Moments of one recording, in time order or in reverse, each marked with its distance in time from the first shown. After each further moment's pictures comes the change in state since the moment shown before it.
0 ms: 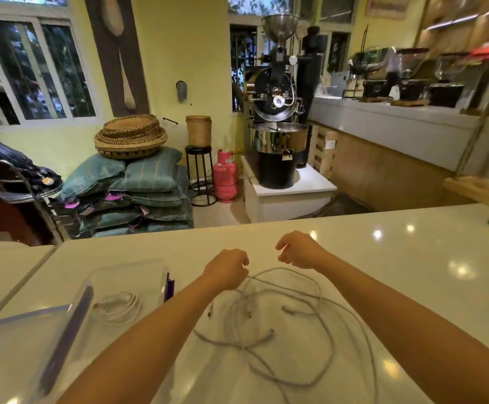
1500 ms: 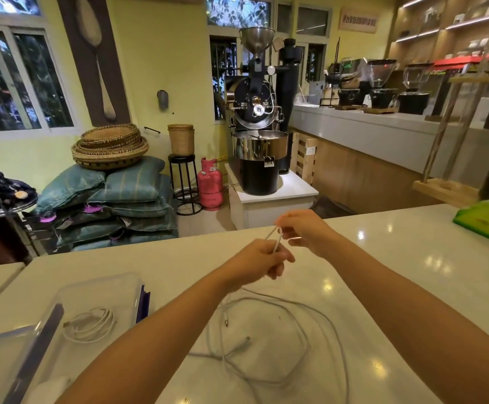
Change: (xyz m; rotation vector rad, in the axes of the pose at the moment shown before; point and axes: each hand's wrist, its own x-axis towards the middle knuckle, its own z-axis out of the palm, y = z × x) left_hand -0.027 0.090 -0.021 -0.702 -0.183 0.352; right_hand -0.014 0.013 -0.060 0.720 0.113 -0.010
